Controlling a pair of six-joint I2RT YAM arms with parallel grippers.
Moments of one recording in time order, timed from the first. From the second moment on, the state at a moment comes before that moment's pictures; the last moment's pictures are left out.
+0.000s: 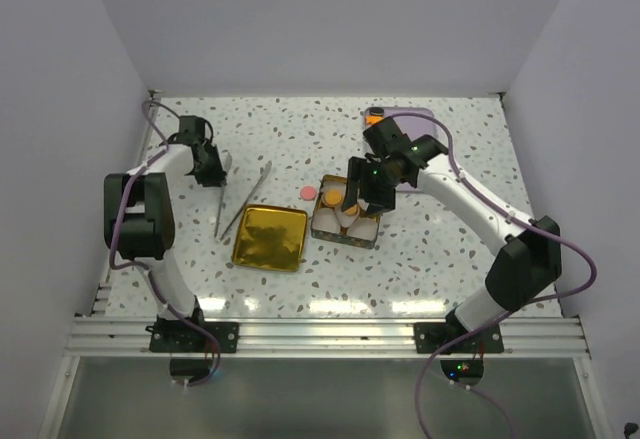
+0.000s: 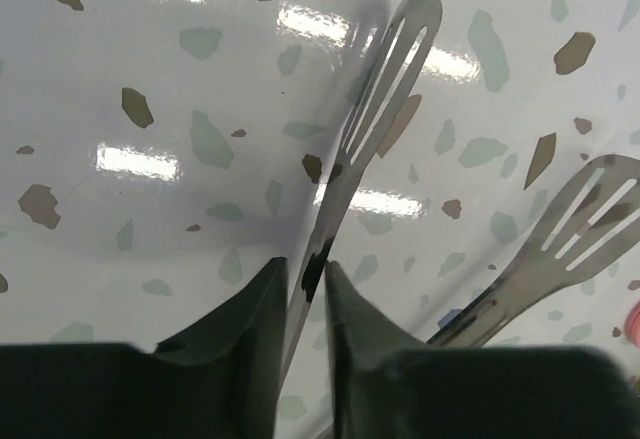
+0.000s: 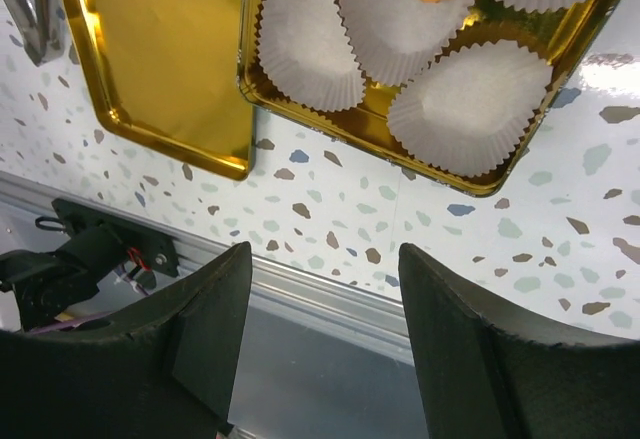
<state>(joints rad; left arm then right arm) 0.03 1.86 1.25 -0.47 0.08 -0.31 0.58 1.58 1.41 -0.98 -0.19 0.67</state>
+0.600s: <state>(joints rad) 0.03 1.68 1.28 -0.62 0.05 -0.36 0.57 1.34 1.40 -0.84 -0.40 0.70</state>
